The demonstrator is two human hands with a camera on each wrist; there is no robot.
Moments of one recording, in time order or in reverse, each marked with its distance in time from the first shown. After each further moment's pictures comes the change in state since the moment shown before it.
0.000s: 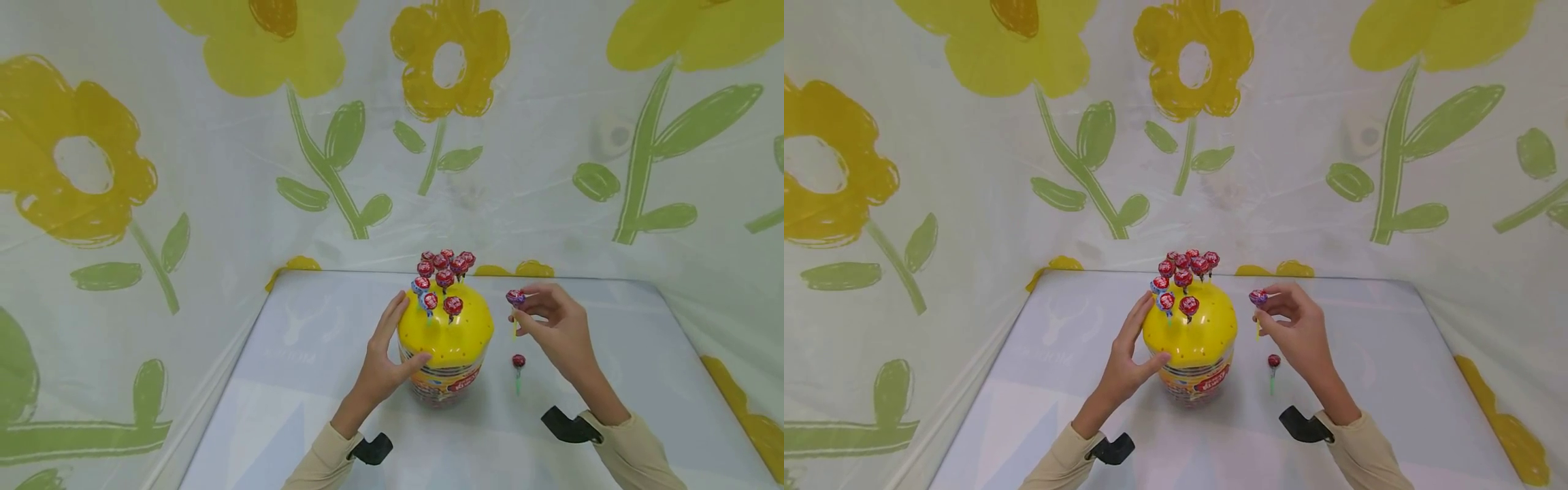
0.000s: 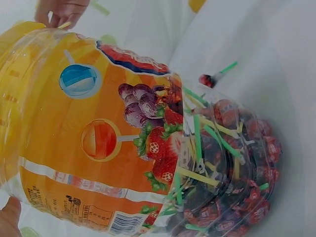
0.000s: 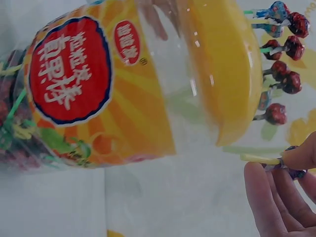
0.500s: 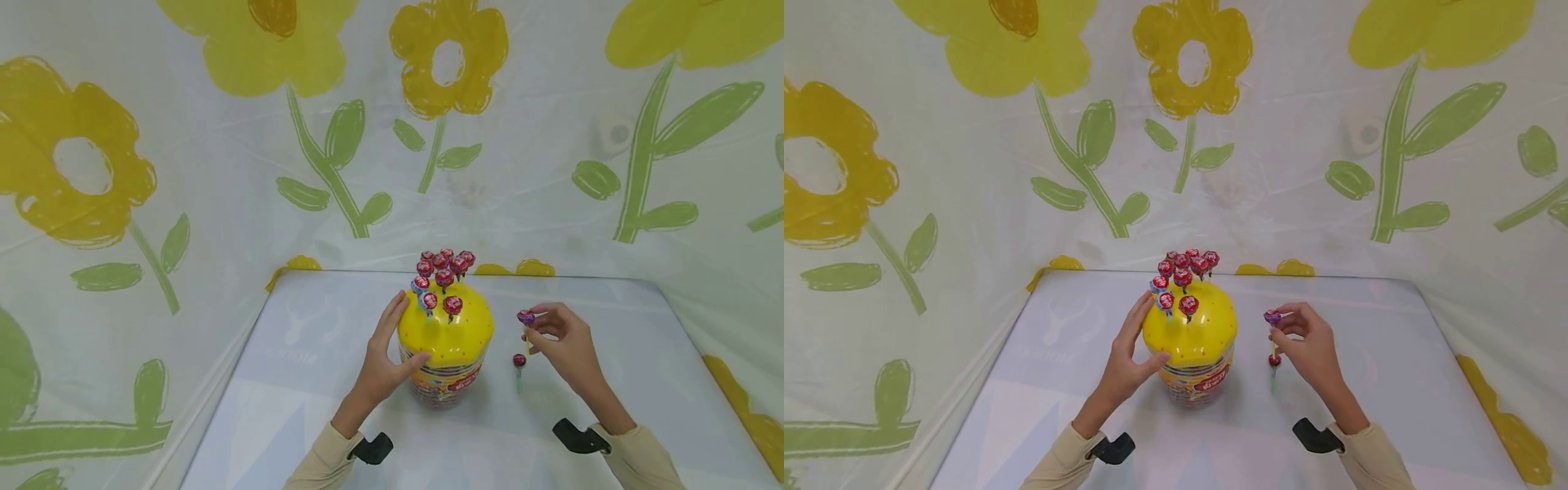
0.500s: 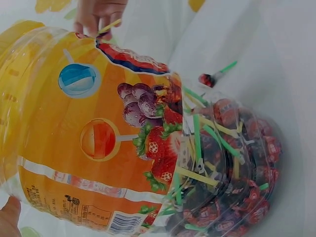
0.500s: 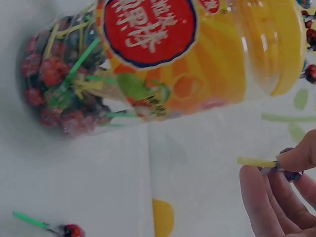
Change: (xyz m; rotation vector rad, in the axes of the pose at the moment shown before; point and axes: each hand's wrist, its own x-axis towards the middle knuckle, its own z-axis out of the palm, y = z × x) left_hand -0.004 -0.041 0.009 0.009 0.004 0.017; right_hand -0.022 0.039 -0.011 -0.116 -0.031 0.180
